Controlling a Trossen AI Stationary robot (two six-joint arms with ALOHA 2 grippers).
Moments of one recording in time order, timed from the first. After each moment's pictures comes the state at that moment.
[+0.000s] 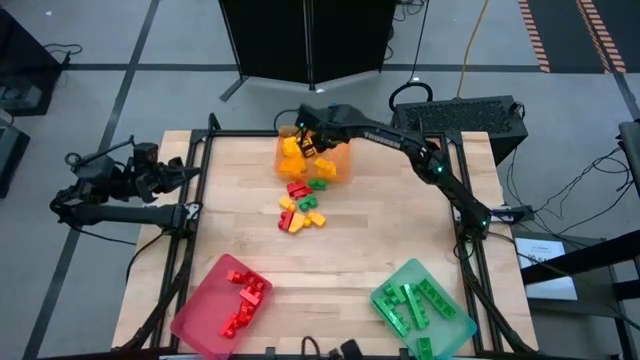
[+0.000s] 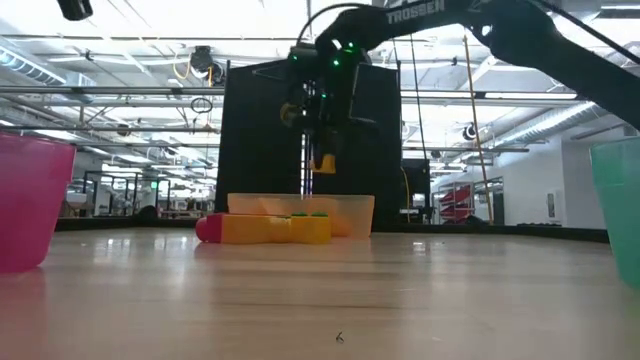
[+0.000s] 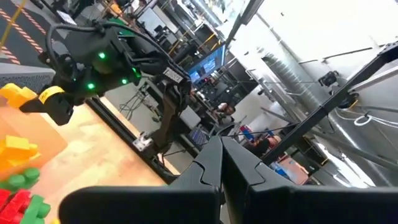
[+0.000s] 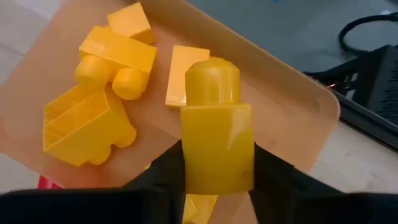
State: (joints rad) left arm -0.02 0.18 0.75 -0.42 -0.16 -0.79; right arm -0.42 2.36 2.36 -1.22 0.28 0.64
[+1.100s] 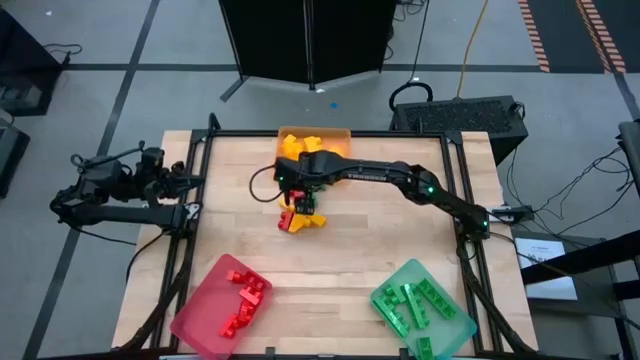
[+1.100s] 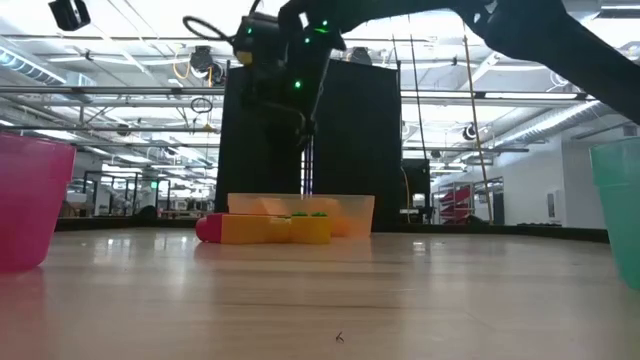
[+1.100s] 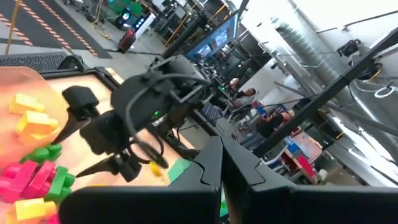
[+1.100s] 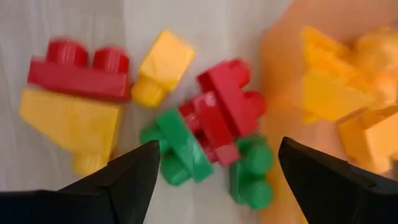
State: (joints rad) left arm -0.02 0.18 0.75 -0.53 -0.11 -0.77; right arm -0.15 2.43 2.36 -1.15 0.16 -0.11
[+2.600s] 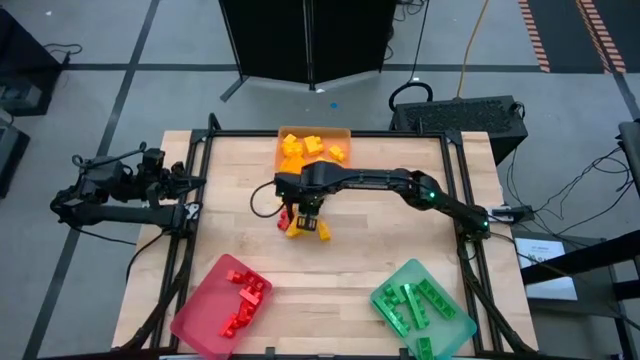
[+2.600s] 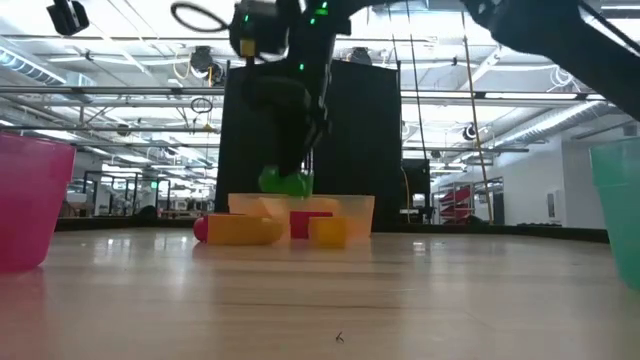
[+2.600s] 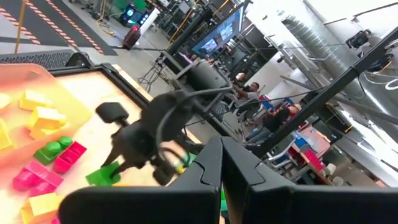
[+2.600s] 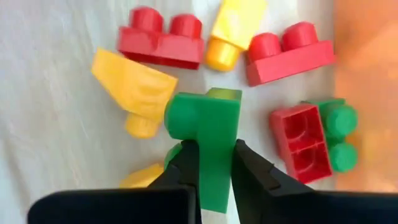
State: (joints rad) left arm -0.02 0.17 0.75 -0.57 -0.11 -0.75; right arm -0.08 2.42 2.35 -1.27 0.05 0.10
